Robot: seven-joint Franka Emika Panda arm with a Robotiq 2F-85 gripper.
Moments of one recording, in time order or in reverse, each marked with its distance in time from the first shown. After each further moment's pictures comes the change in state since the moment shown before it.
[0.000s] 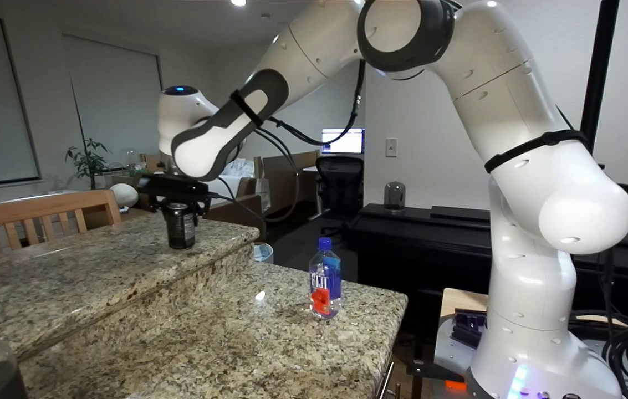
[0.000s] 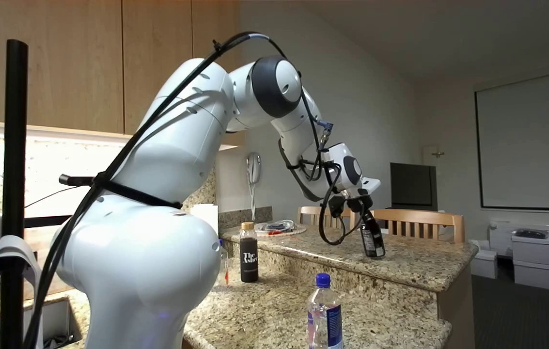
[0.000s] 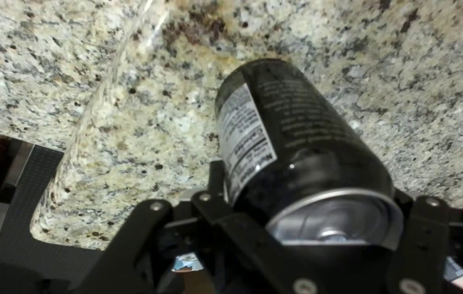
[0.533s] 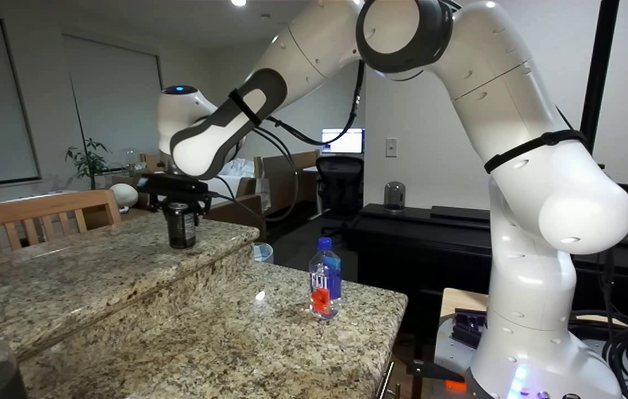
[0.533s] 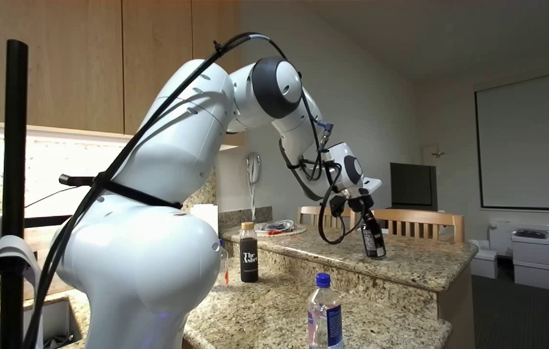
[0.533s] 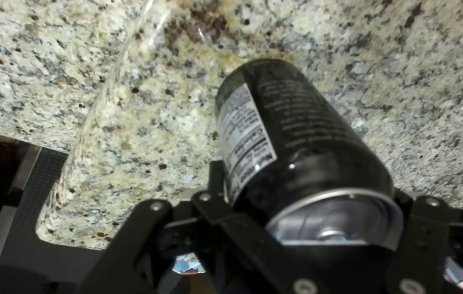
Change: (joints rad) arm 0.001 0.005 -0.004 0.013 0.015 -0.019 0.000
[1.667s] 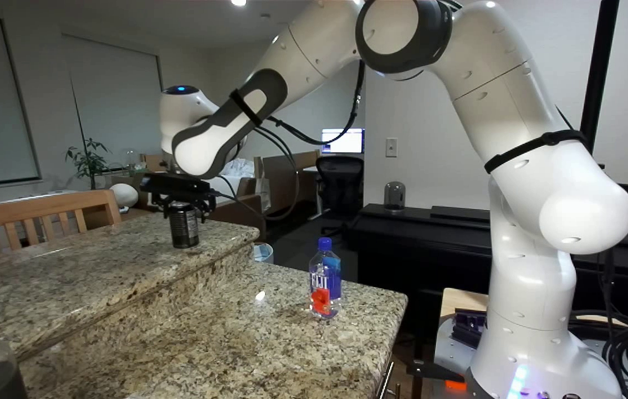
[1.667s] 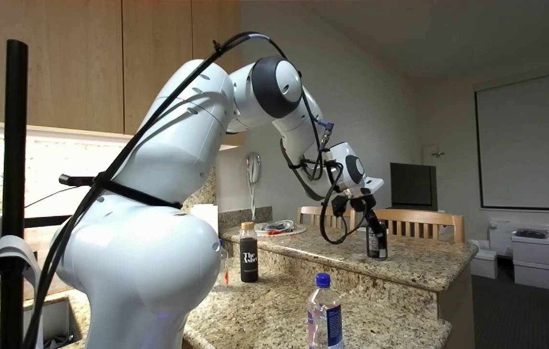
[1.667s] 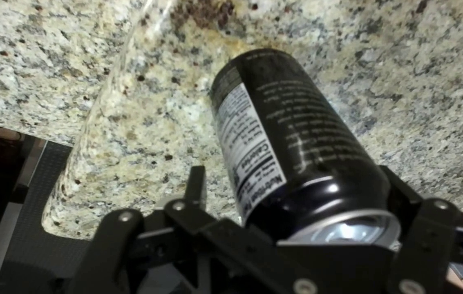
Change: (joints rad) arm 0.003 0.001 -0.016 0.002 0.000 -0.003 0.000
